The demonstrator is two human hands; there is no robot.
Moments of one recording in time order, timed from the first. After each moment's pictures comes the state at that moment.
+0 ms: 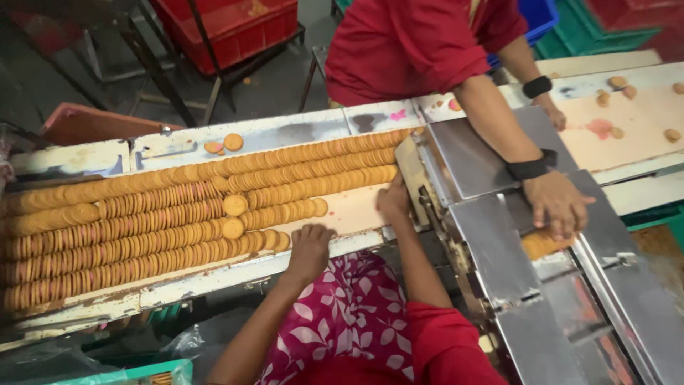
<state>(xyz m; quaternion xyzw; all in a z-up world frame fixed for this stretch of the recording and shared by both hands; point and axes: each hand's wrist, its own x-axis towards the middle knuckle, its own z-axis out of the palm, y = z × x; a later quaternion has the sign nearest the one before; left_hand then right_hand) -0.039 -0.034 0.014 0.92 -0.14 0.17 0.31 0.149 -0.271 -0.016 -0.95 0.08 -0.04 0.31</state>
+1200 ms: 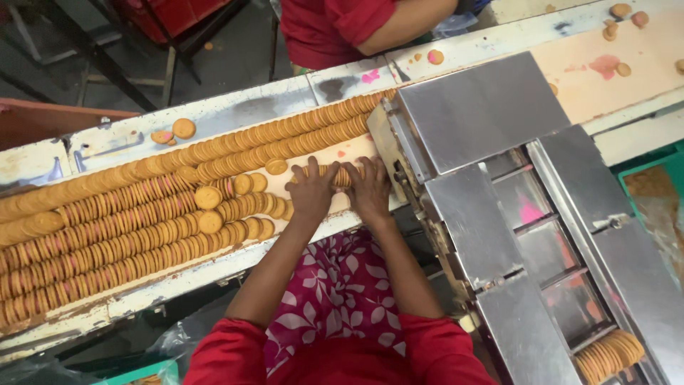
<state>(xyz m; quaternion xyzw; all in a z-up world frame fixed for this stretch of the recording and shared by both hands) 0.077 -0.107 0.035 0.99 -0.03 0.02 0.11 0.082 -0.265 0.026 -0.97 -0.13 -0.08 0.17</state>
